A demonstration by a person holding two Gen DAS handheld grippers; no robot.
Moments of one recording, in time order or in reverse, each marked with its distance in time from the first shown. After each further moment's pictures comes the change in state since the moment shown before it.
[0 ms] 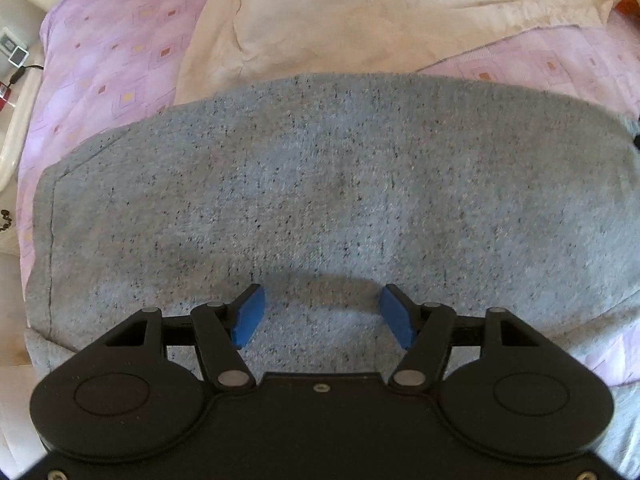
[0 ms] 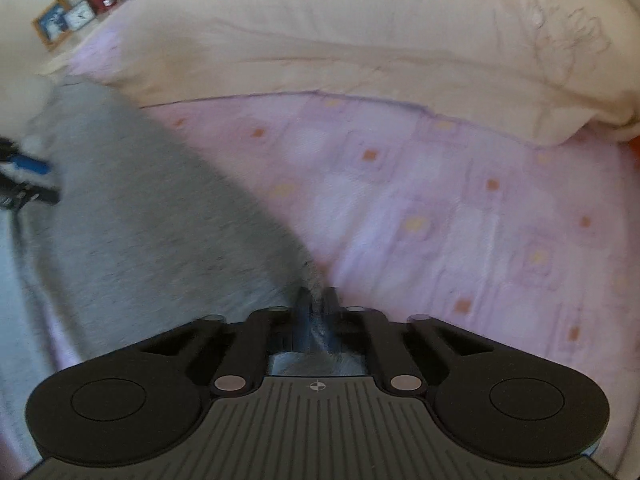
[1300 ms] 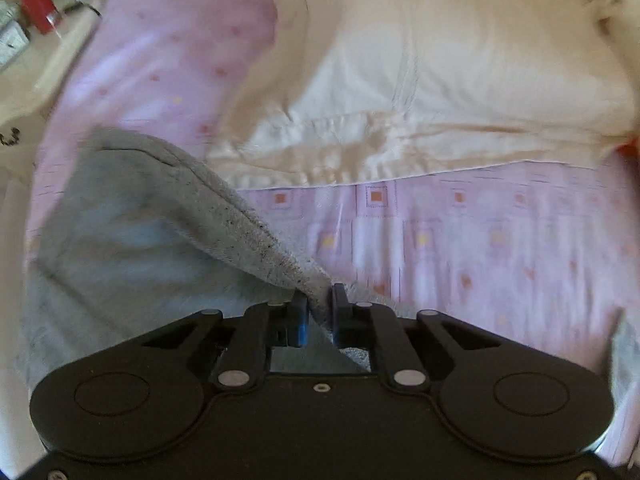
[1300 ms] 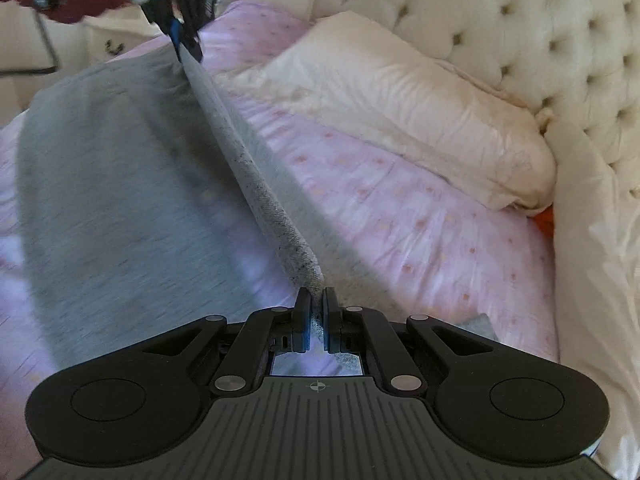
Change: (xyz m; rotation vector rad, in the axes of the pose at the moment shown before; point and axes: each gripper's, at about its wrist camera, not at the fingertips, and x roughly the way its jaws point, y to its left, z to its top) left arm -0.082 0.020 0.005 -0.311 -0.084 -0.117; right arm -0.113 0.232 -0.167 -0.197 -0.239 -0.327
